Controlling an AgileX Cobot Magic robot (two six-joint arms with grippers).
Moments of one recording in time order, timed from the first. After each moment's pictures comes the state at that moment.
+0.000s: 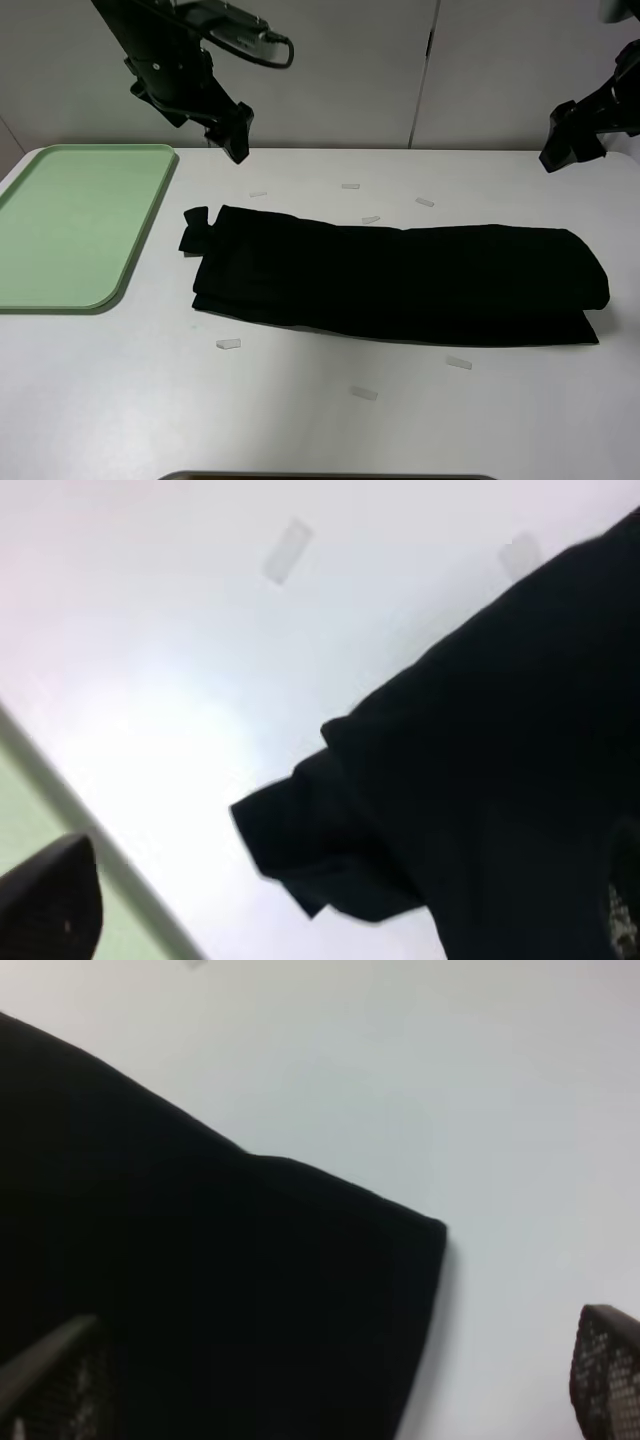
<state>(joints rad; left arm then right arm) -0.41 1.87 -1.58 0.07 0.84 0.21 0.09 1.42 -1.11 -0.06 0.86 -0.21</state>
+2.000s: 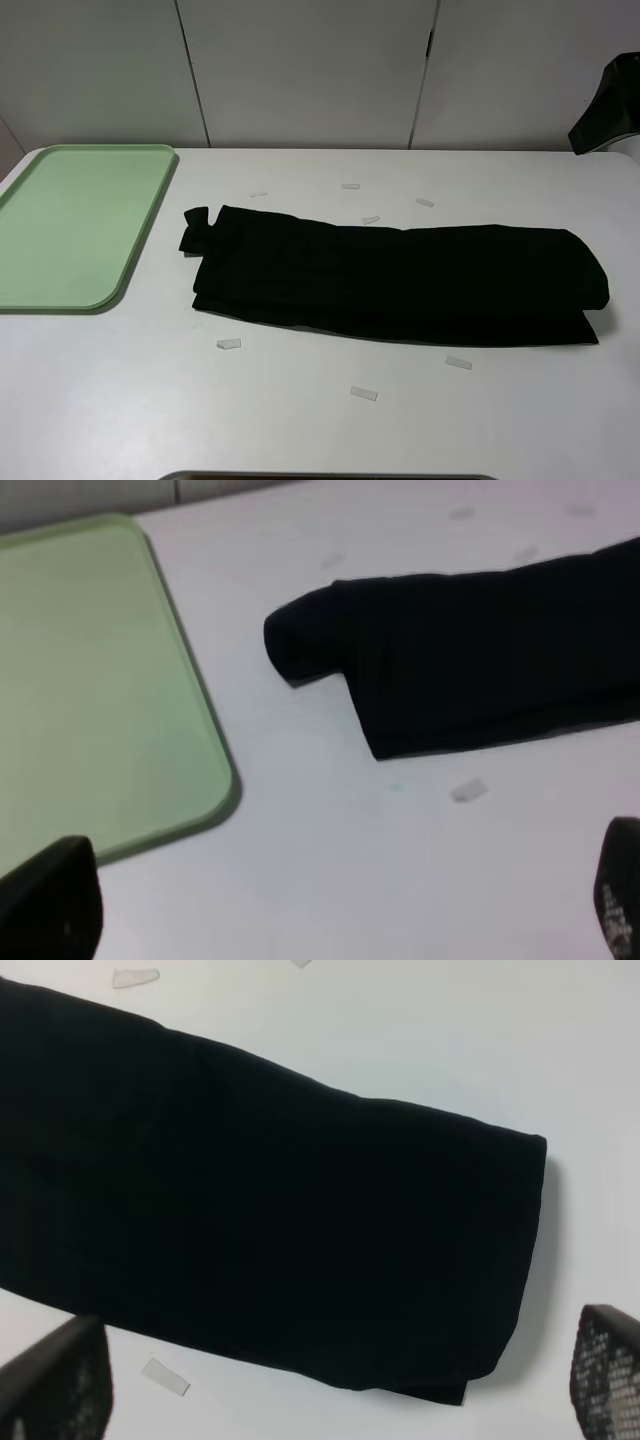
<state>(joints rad) -0.41 0.01 -0.58 0.08 1.01 -0.08 0.09 1.19 -1.11 0.08 1.07 -0.12</state>
